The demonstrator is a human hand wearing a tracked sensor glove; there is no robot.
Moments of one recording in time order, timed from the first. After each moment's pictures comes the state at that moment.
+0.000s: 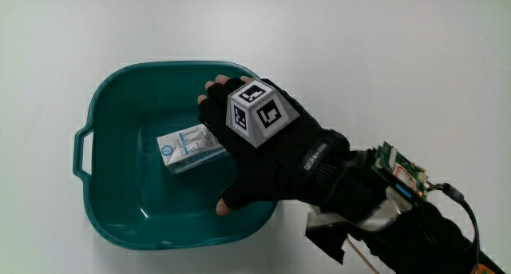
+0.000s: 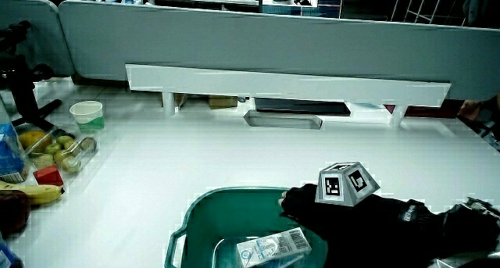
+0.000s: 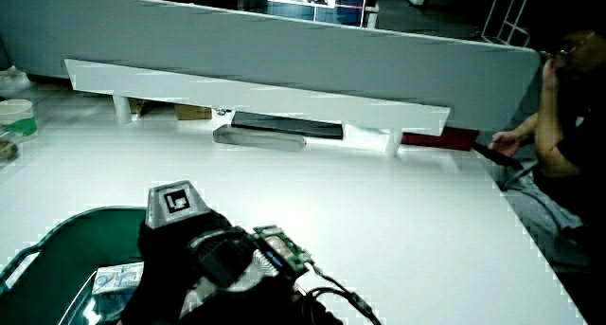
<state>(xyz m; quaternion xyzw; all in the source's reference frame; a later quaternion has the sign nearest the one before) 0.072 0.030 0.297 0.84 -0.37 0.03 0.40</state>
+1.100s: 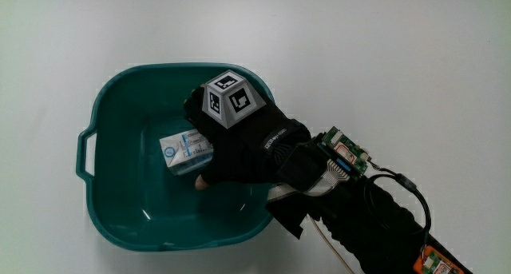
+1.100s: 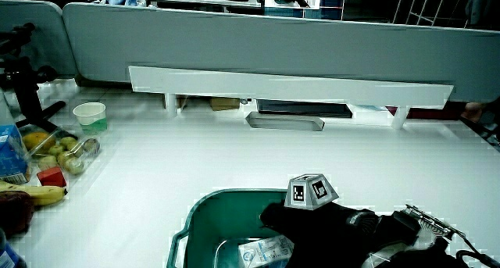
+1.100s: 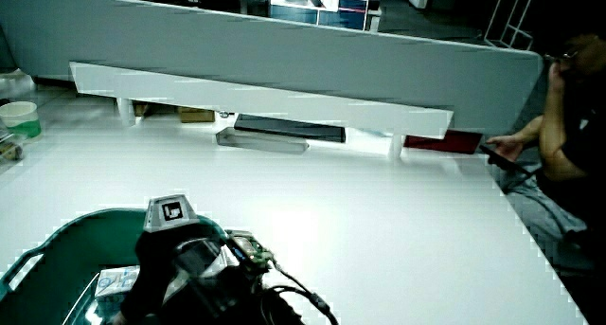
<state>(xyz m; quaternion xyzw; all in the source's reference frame) -0.007 -0.034 0.336 0.84 -0.35 -0.01 0.41</state>
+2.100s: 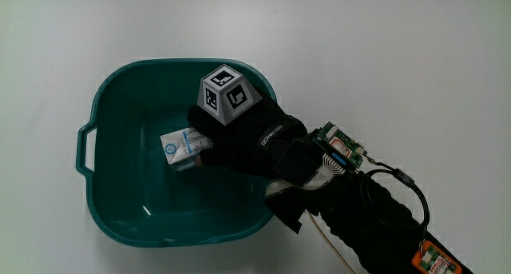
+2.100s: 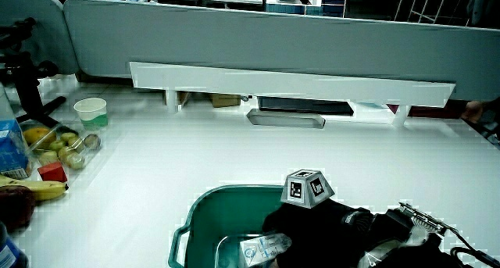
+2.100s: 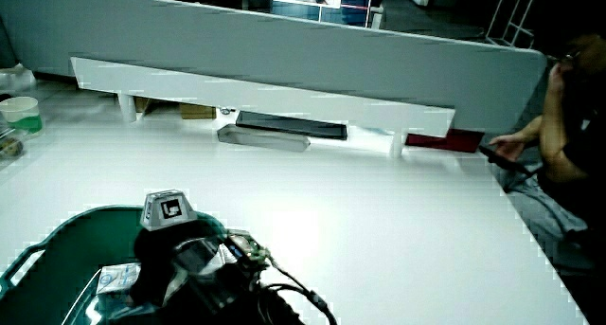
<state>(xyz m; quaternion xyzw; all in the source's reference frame) -0.039 -0.054 0.397 0.82 -0.34 0.03 0.45</state>
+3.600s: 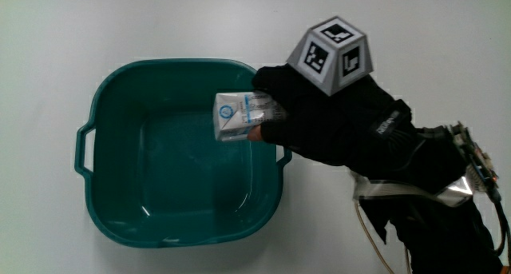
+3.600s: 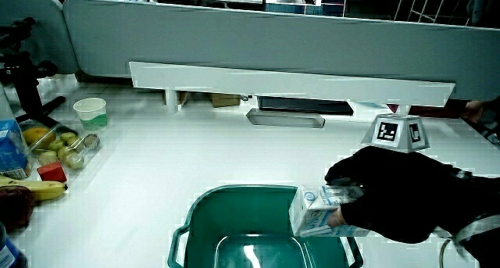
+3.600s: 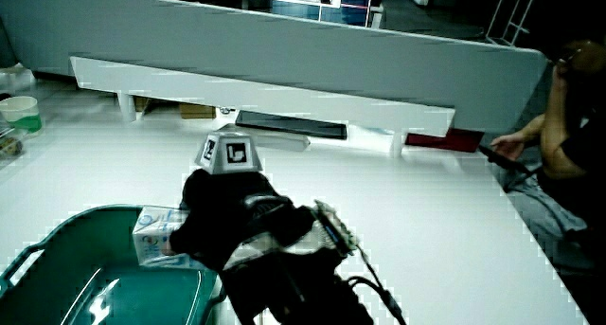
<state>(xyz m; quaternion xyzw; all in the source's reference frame) -0.040 -0.057 0.382 0.85 -0.38 0.05 0.35</state>
